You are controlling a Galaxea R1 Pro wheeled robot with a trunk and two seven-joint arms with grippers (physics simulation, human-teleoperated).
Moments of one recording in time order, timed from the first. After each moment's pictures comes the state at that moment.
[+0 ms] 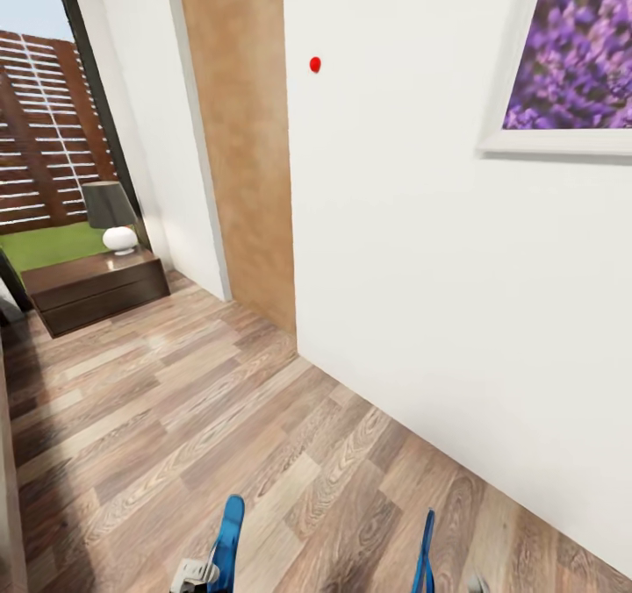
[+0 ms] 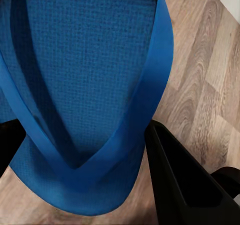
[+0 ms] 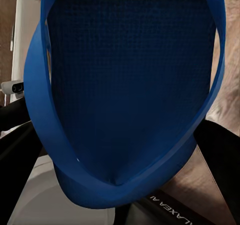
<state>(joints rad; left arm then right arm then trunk) -0.34 0.10 0.20 -0.29 -0.10 -0.01 -0.73 -0.43 -0.25 -0.06 -0.01 -0.26 0.11 1.26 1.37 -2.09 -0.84</state>
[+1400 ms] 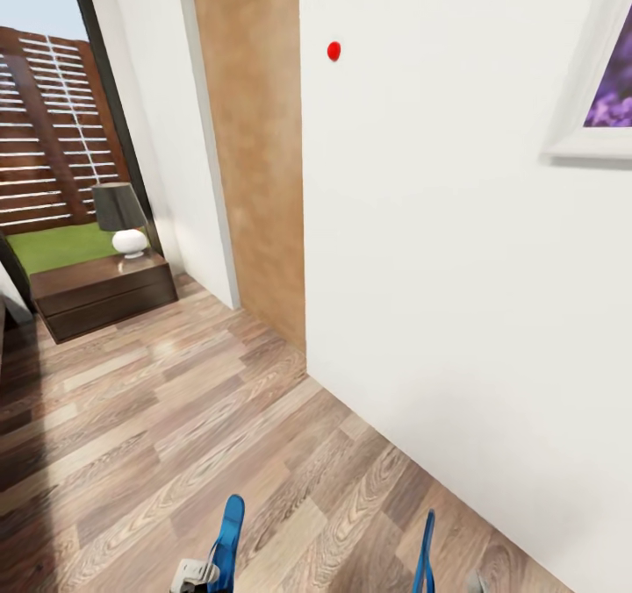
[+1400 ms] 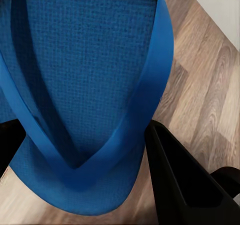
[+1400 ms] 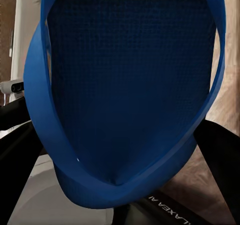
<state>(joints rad) -0.34 0.10 0.20 -0.29 -0.10 -0.02 -0.73 -0.43 -0.25 -0.06 -0.01 -0.26 0.10 1.26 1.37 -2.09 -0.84</state>
